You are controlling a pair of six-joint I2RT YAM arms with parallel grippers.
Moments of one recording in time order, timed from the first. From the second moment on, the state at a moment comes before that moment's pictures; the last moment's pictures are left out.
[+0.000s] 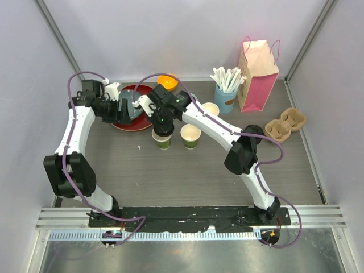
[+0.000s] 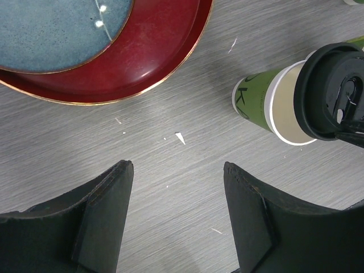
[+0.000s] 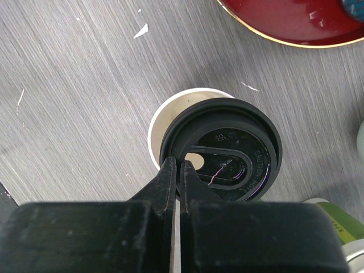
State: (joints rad) left arm 0.08 1.57 1.43 -0.88 0.45 0.20; right arm 0.89 2.24 2.32 -1.04 -0.12 -0.24
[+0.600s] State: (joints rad) left arm 0.08 1.57 1.43 -0.88 0.45 0.21; right arm 0.90 2.27 2.32 -1.05 -0.15 -0.24
